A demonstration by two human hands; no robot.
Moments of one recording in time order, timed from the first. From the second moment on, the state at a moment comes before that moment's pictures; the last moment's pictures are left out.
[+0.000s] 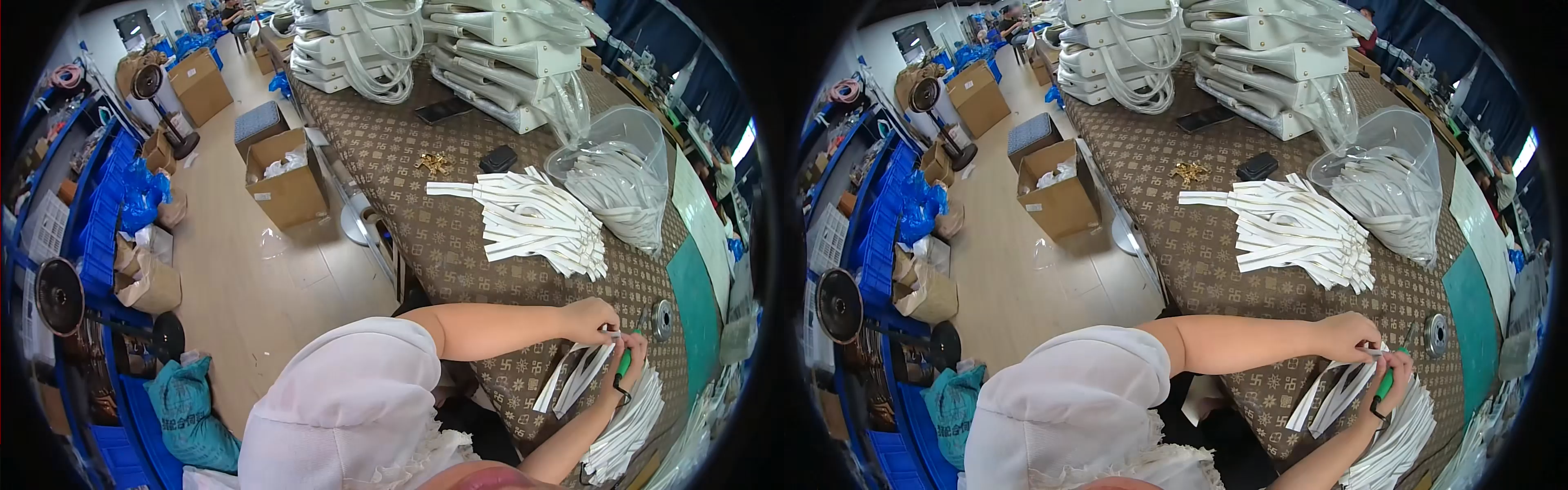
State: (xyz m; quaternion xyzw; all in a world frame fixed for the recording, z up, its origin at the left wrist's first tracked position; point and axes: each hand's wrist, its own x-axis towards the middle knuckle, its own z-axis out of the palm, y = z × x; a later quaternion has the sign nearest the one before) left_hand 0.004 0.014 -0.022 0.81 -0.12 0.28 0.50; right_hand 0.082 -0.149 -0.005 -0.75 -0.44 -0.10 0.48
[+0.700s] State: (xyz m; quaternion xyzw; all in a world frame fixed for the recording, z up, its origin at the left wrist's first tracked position) left_hand 0.008 0.007 -0.027 0.83 -0.15 0.39 0.36; right_hand 0.076 -0.147 -0.002 -0.77 -0.44 -0.07 0.45
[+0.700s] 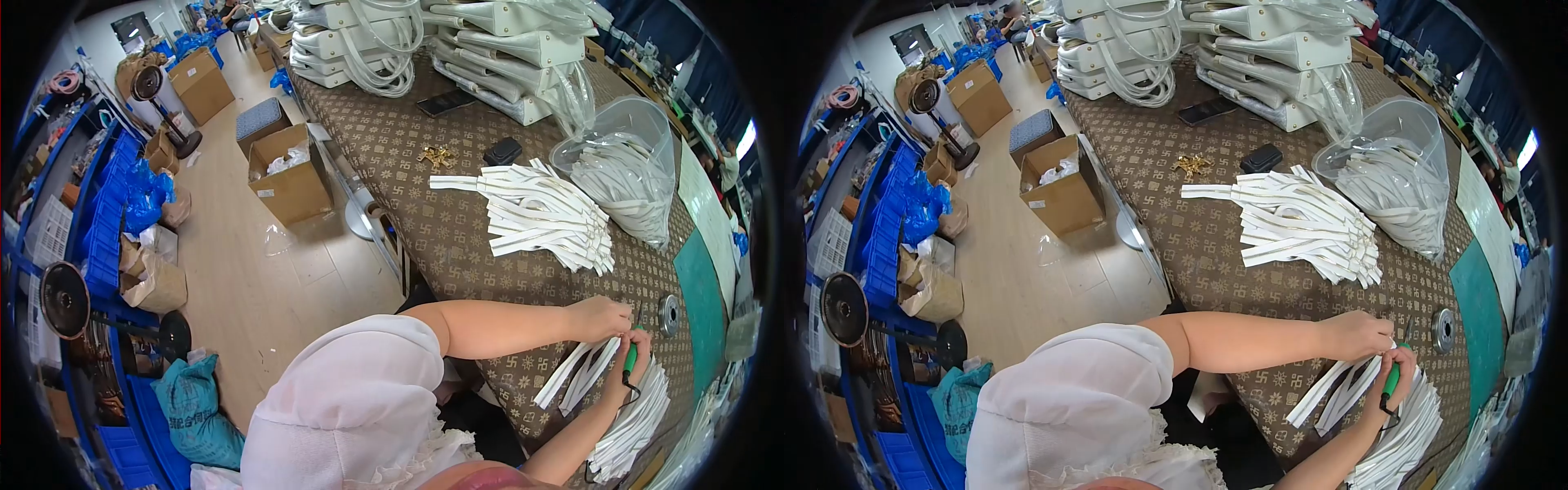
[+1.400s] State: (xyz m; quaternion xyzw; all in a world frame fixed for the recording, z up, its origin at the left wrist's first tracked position) left_hand 0.007 0.010 -0.015 0.66 -0.08 0.14 0.73; right_hand 0.068 -0.152 0.014 -0.73 -0.48 -0.08 0.48
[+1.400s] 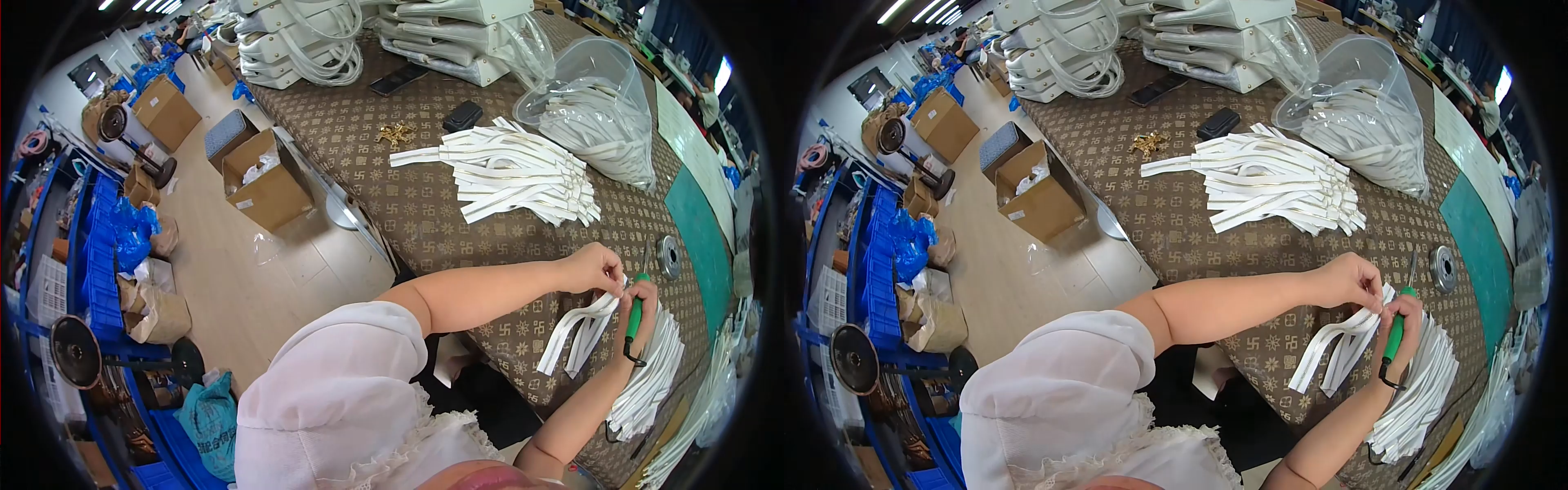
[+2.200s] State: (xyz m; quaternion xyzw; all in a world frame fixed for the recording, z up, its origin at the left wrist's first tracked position) left_hand 0.006 0.002 -0.015 0.49 0.02 0.06 0.87; right_hand 0.062 -0.139 0.008 -0.73 -0.40 -0.15 0.53
